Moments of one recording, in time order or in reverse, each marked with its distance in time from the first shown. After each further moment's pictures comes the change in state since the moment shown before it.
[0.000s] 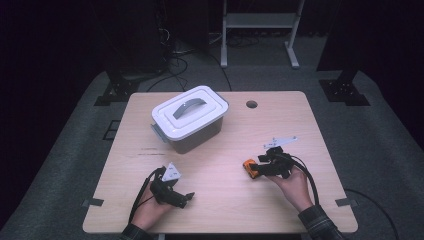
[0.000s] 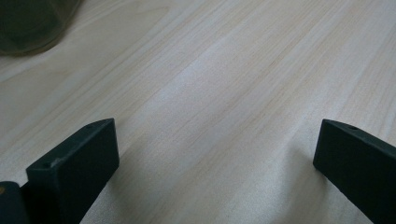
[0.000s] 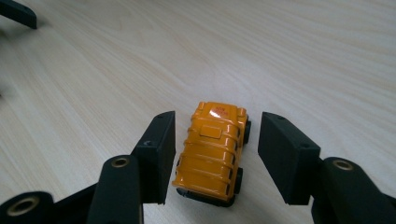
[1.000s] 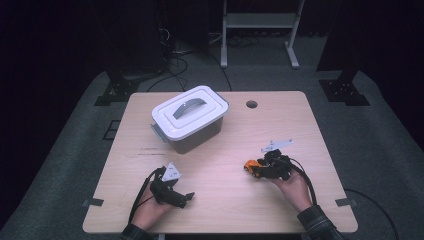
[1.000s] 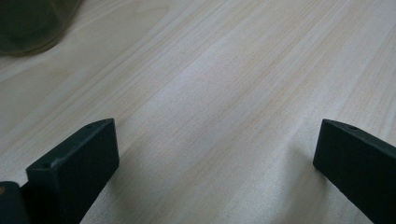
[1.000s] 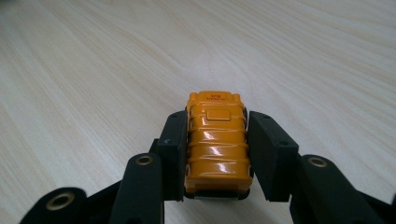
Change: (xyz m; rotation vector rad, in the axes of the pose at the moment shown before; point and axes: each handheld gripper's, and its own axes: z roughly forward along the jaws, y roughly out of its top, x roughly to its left) left arm 0.000 0.000 0.000 0.000 0.001 0.002; right arm 0.004 -0.005 0.002 0.041 -0.043 -0.057
